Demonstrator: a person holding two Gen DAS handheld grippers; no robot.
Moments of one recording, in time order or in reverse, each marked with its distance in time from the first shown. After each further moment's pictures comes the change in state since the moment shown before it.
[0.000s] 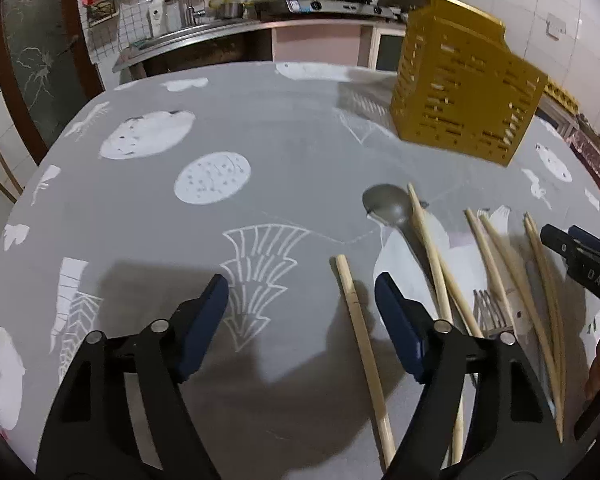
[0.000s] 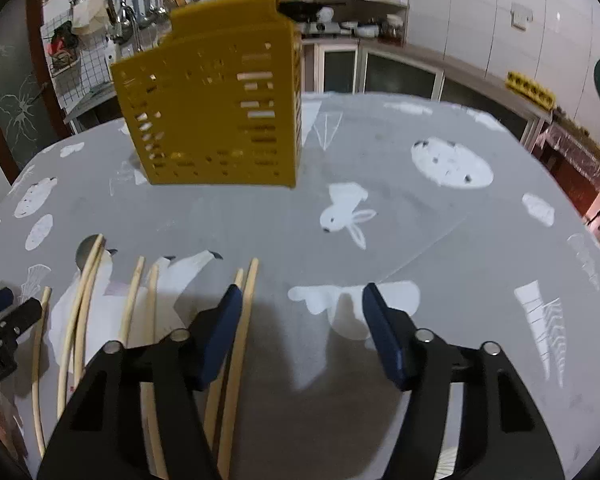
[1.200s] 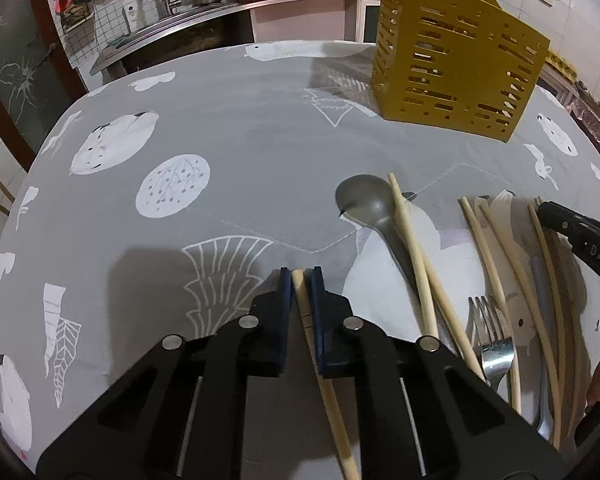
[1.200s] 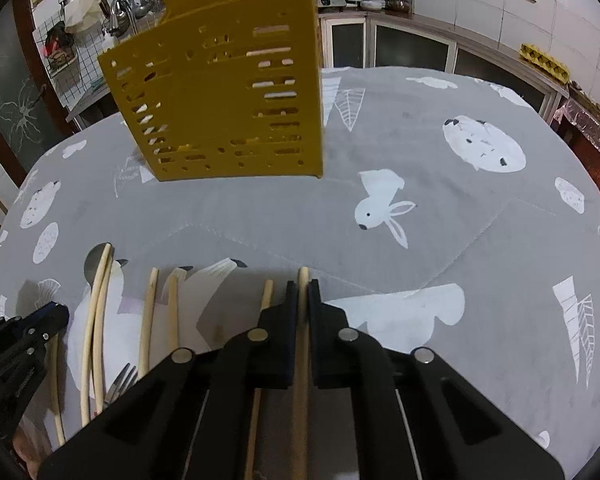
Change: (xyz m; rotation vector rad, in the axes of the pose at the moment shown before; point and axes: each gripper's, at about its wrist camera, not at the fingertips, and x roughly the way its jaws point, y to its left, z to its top) left arm 0.019 -0.020 0.020 0.071 0.091 0.004; right arm 0.009 0.010 0.013 0.033 0.059 0.045
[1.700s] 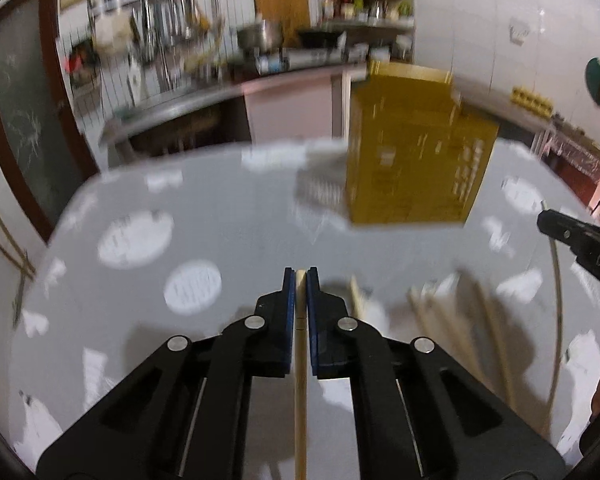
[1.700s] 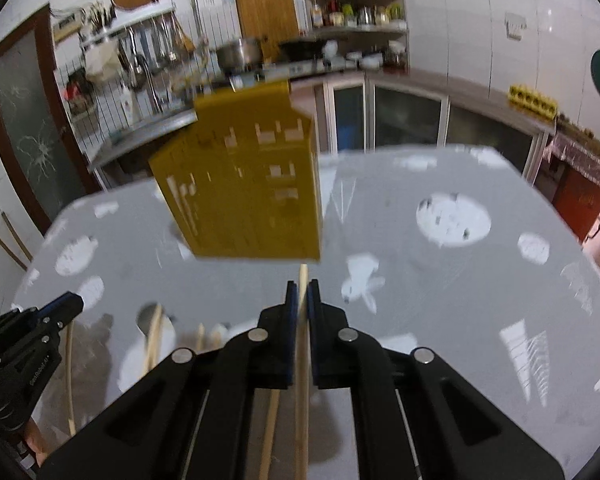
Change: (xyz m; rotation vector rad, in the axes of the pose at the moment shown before) left arm -0.080 -0.014 0.026 0.045 -0.320 -0.002; right arm -0.085 -0.005 0.027 0.010 -0.247 0.045
